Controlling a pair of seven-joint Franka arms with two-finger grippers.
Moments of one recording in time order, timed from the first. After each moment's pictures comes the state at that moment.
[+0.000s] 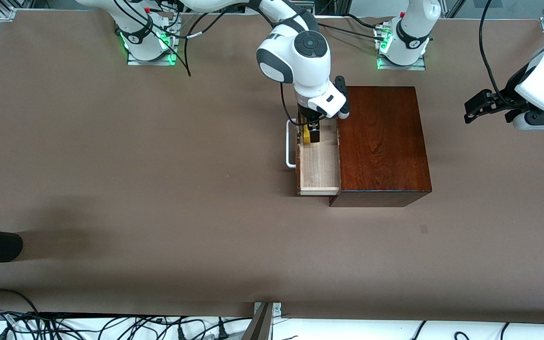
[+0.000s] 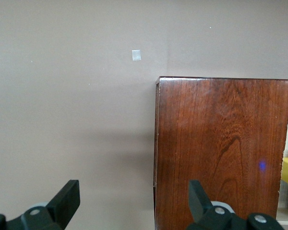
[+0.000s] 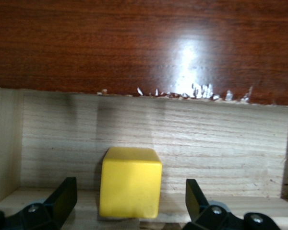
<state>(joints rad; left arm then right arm) -0.04 -0.03 -0.02 -1.66 0.00 1.60 -0.11 0.91 0.78 0.09 -1.19 -0.08 2.11 -0.63</state>
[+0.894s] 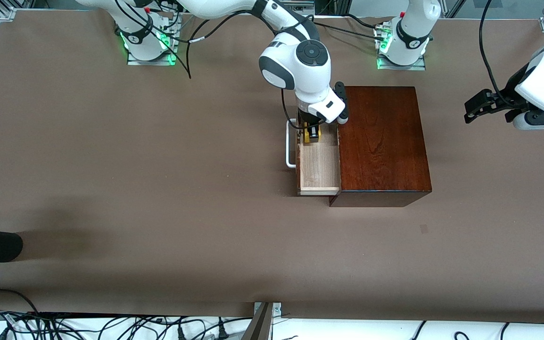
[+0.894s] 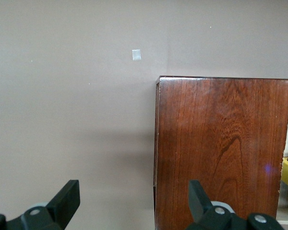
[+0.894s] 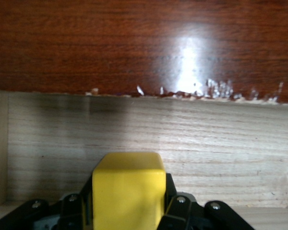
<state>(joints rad) -0.04 -0.03 -0.02 -1.66 0.00 1.60 -0.11 0.91 0.81 0.08 -1.17 -0.08 2.13 -0.61</state>
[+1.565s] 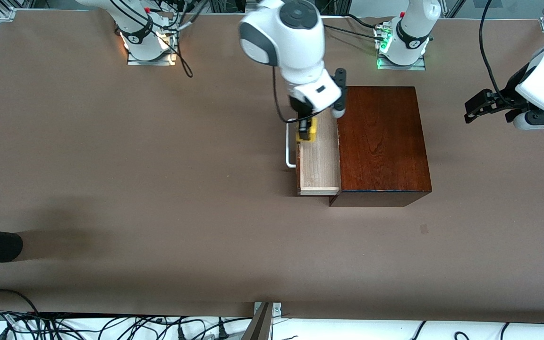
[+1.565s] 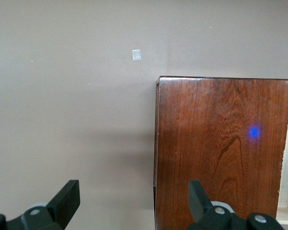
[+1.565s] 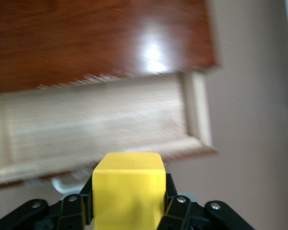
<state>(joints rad) -0.04 -0.03 -0.02 -1.66 0.00 1.60 -0.11 0.85 0.68 0.02 -1.01 -0.08 1.91 -0.49</state>
